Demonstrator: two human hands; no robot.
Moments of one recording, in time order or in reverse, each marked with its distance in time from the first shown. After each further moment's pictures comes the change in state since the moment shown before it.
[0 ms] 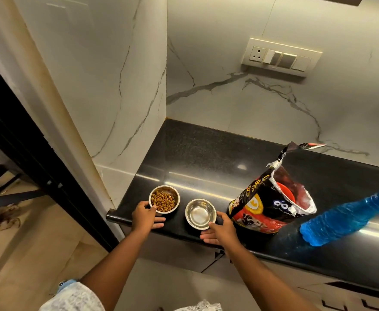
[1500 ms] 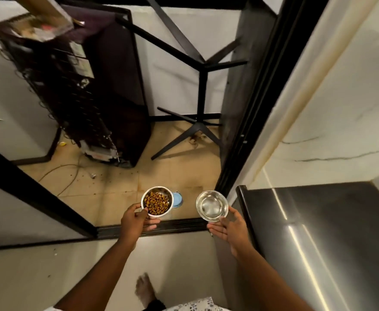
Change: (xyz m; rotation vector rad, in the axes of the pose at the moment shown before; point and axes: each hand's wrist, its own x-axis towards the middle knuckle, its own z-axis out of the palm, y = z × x) left_hand -0.256 -0.178 -0.133 -0.740 1.051 -0.023; right_hand -0.048 0.010 0.171 -0.355 -0.962 0.033
